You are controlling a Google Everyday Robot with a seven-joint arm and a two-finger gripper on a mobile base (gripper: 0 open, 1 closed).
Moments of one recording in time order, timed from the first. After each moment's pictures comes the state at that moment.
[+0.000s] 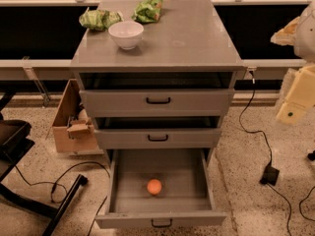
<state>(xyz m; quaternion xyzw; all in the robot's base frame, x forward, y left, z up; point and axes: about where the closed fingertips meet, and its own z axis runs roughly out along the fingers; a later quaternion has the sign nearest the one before) 0.438 -0.212 0.993 -0.60 0.78 -0.05 0.18</state>
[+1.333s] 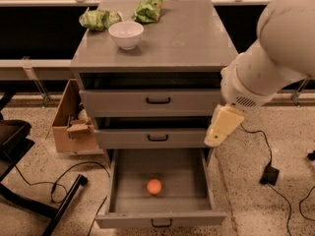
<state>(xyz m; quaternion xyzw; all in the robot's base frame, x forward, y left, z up) 0.488 -0.147 0.884 -0.58 0.78 -0.06 0.22</state>
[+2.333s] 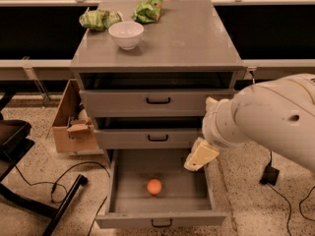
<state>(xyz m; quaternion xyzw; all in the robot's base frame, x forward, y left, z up) 0.480 -0.115 0.803 -0.55 0.78 -0.06 0.29</state>
